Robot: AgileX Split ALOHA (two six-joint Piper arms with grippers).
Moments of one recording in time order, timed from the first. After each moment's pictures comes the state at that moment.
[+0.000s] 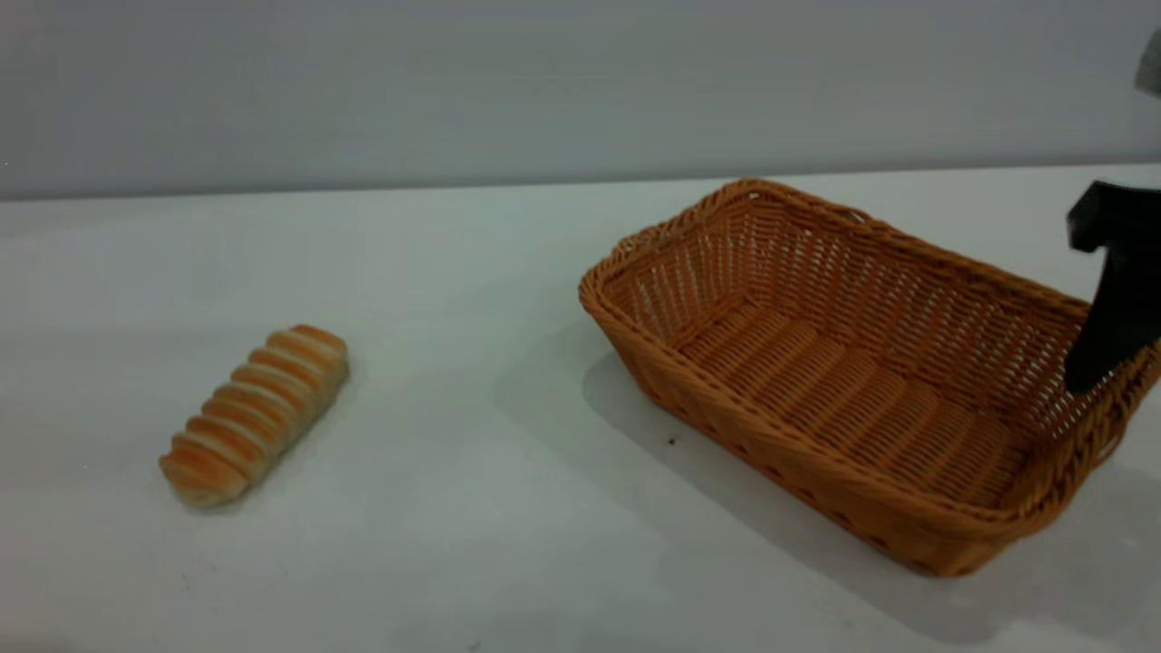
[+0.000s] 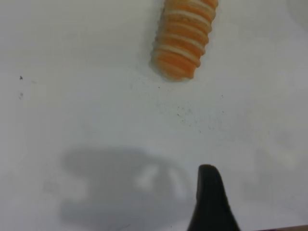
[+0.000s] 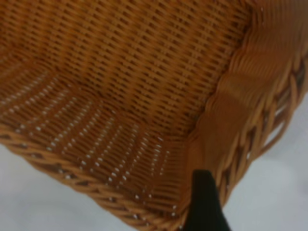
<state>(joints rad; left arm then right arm) -0.11 0.89 -0.50 -0.10 0.56 -0.06 0.13 1.58 -0.68 0.31 0.42 0.22</state>
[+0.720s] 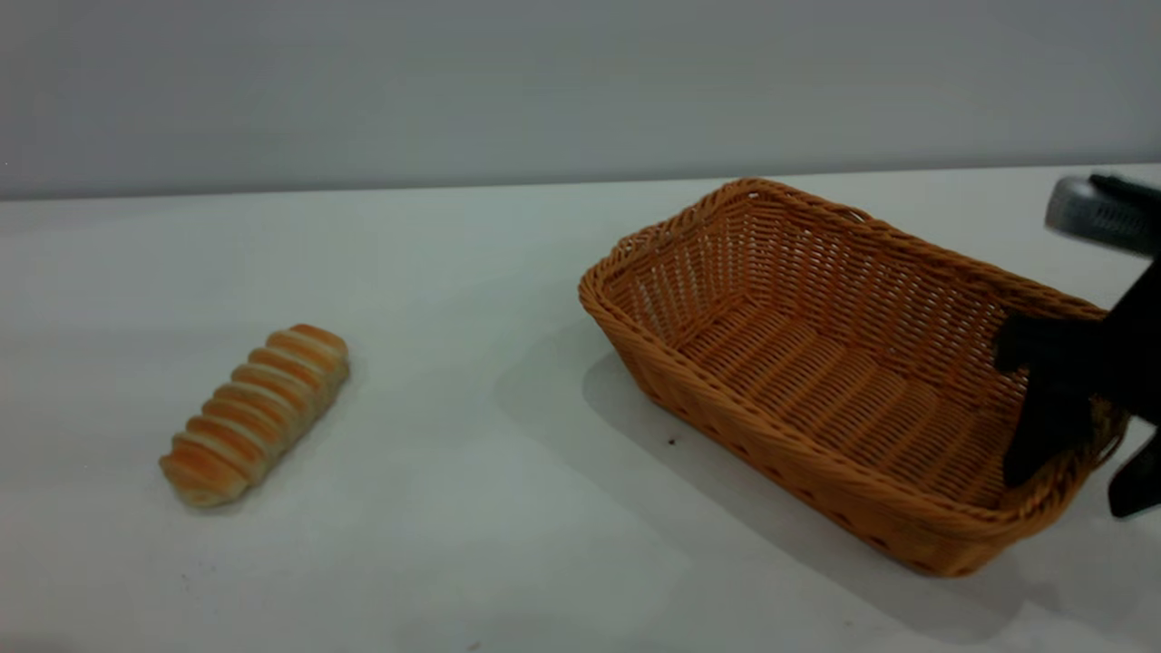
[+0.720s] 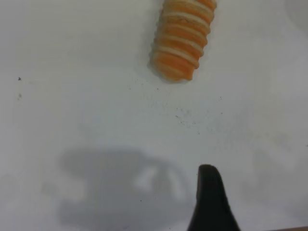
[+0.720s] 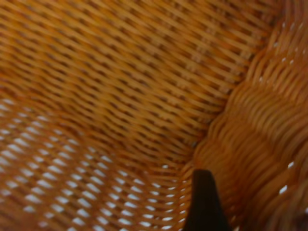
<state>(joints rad) -0.11 0.89 -0.50 -0.11 0.55 -0.06 0.13 1.88 -0.69 0.52 0.24 -0.04</state>
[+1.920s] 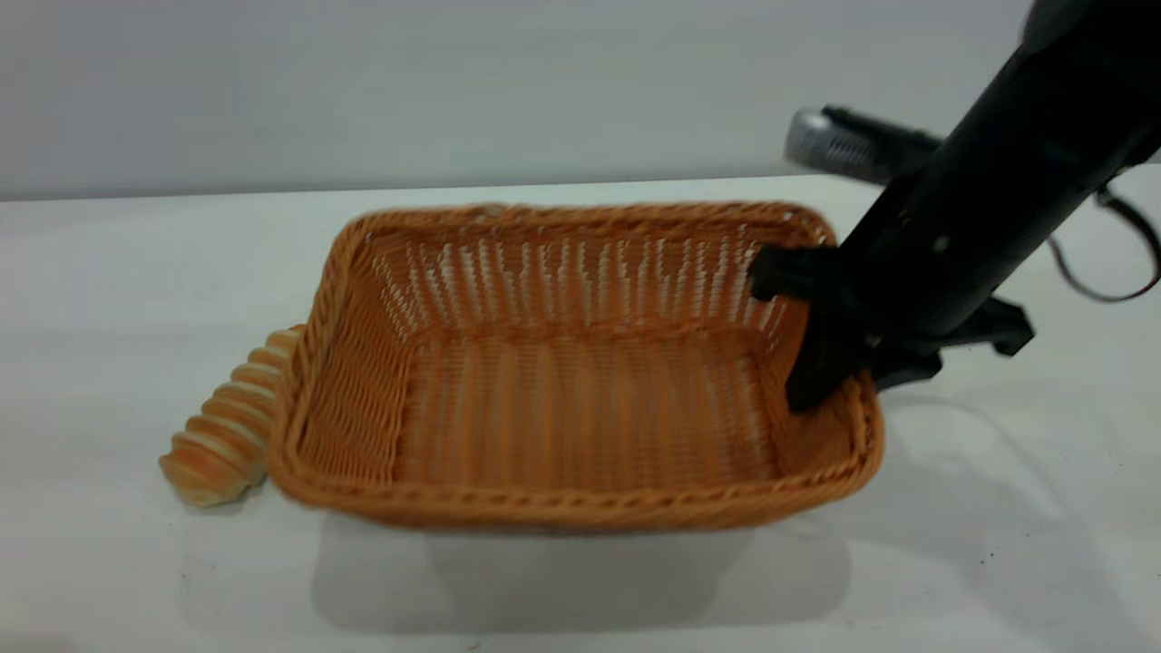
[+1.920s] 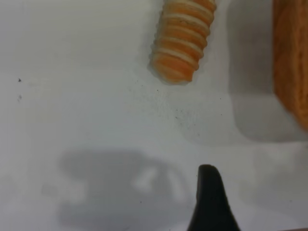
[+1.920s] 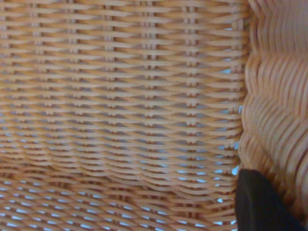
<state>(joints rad) -0.11 0.89 -0.50 -0.11 0.55 -0.06 0.35 2.03 -1.01 0.75 0.36 -0.29</state>
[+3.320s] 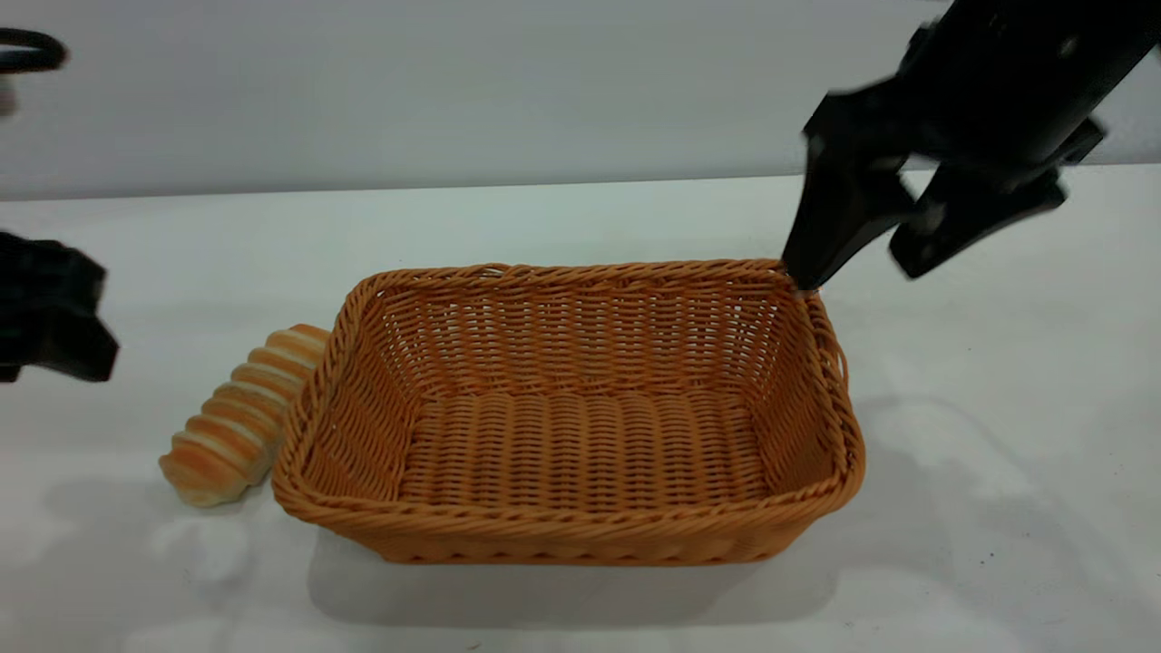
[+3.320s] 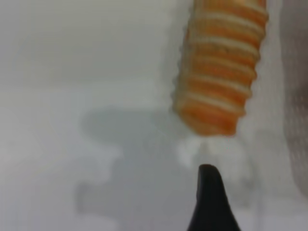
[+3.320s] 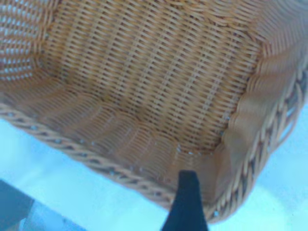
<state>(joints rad) -0.11 1.55 -0.59 -0.11 0.07 0.03 0.36 1.68 -1.02 0.45 0.62 -0.31</state>
